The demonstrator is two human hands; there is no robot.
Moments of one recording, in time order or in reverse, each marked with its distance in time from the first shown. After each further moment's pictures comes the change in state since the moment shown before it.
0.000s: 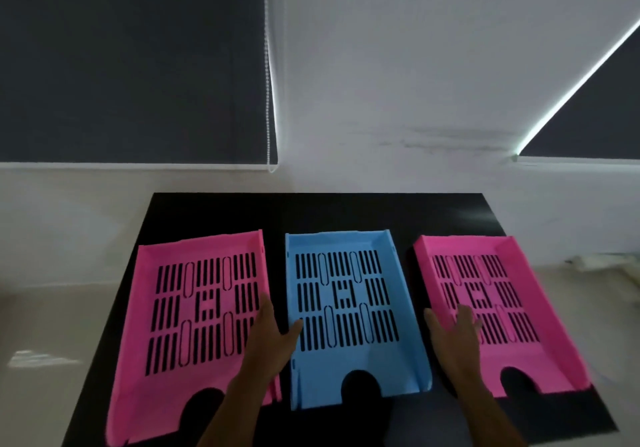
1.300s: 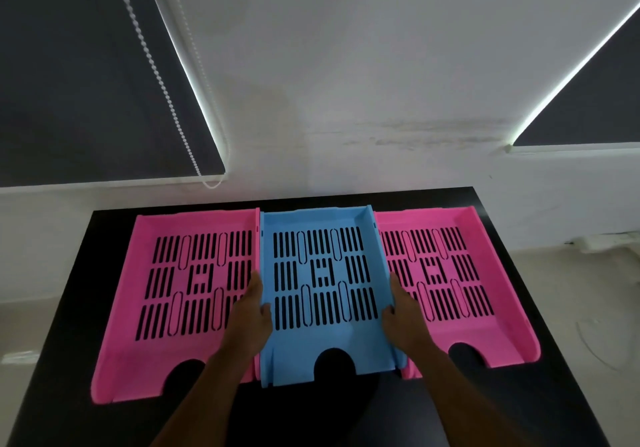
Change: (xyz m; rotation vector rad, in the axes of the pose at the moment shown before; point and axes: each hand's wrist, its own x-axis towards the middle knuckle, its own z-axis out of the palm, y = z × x) left_hand 0.095 0.069 0.031 0.208 0.062 0.055; right_hand 0.113 -0.027 0.029 0.003 -0.419 -0.227
